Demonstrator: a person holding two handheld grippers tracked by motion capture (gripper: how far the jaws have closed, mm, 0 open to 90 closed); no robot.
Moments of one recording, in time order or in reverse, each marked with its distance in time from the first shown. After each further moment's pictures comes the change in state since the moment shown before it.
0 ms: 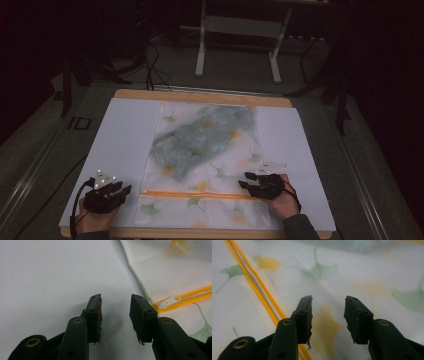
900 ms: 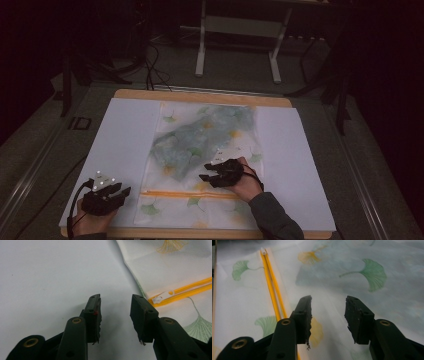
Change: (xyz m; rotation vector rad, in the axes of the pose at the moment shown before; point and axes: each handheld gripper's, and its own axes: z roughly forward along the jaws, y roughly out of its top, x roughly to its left) left arm 0.001 0.001 -0.005 0.006 -0.015 0.035; right arm 0.048 0.087 0.066 0.019 0.188 -0.181
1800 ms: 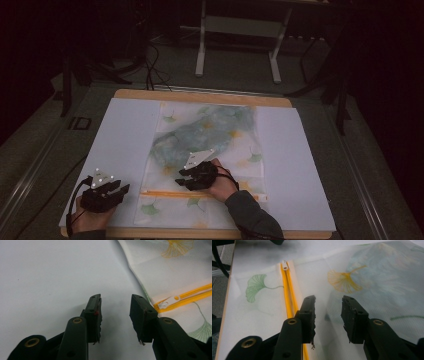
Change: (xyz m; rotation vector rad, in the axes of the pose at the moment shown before) left arm 0.006 0.004 0.001 -0.008 0.005 -0.002; right arm 0.027 0.029 0.057 -0.005 0.111 -0.075
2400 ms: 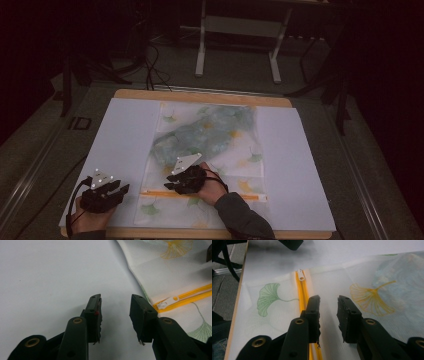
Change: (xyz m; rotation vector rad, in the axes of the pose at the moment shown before) left arm -0.001 0.000 -0.002 -0.007 0.005 0.003; right arm 0.018 0.013 0.024 -0.005 0.053 -0.039
